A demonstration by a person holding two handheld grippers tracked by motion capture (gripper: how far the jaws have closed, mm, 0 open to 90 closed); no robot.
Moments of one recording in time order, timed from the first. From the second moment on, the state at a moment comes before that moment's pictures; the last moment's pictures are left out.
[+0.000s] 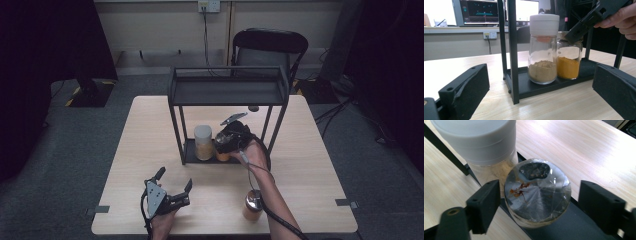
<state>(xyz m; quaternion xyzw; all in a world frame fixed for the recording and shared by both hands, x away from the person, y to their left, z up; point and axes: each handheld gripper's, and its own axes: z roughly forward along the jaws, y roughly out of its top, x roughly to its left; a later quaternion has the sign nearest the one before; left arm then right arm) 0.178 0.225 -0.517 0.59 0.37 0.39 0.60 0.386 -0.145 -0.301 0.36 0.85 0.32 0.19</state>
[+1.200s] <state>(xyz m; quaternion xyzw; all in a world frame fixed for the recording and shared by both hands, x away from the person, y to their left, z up) 0.178 0.225 -0.517 0.59 0.38 0.39 0.60 0.359 -0.172 -0.306 0.37 0.81 0.42 0.20</state>
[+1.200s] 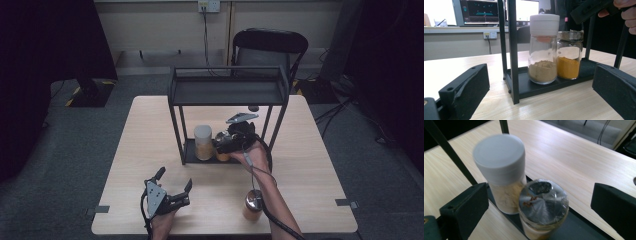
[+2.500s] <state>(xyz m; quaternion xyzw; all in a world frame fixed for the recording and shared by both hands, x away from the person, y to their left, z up) 0.178 0.224 -0.517 0.59 0.38 0.39 0.60 0.278 -0.206 -0.318 0.35 0.71 0.53 0.29</state>
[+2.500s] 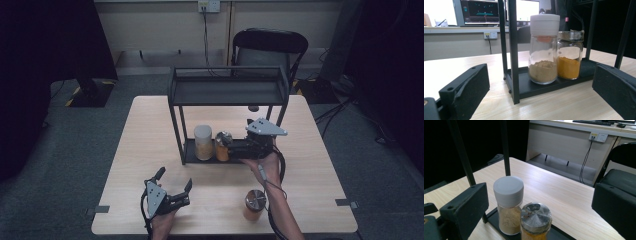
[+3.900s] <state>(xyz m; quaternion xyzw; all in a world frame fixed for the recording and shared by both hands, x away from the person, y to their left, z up) 0.178 0.224 -0.517 0.59 0.38 0.39 0.60 0.206 -0.244 -0.366 0.39 0.64 0.56 0.34</state>
